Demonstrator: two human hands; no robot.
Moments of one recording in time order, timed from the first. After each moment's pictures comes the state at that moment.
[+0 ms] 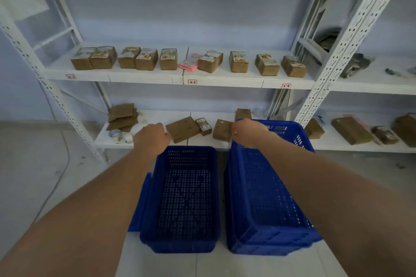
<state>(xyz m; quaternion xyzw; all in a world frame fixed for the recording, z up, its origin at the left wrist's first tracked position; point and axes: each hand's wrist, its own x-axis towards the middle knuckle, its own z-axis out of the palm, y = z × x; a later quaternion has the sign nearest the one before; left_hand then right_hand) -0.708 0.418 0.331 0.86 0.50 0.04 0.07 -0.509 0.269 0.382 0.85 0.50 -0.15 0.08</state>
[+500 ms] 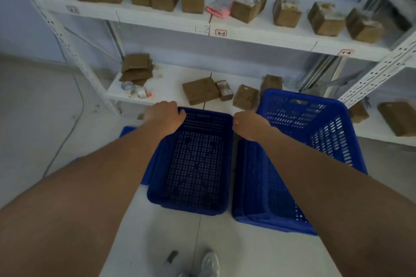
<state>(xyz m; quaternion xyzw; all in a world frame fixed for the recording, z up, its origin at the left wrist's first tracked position) -0.697 0.470 0.241 0.86 0.50 -0.03 0.10 -0.503 0.352 0.254 0.82 0.52 -0.23 0.04</state>
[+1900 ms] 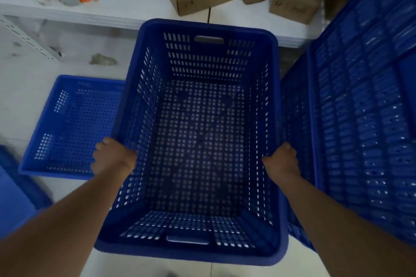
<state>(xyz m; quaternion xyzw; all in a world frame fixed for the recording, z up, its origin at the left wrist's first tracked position) -0.744 0.565 -0.333 0.60 0.75 -0.14 0.24 -0.473 0.372 -0.324 0.92 0.11 -0.35 -0.13</state>
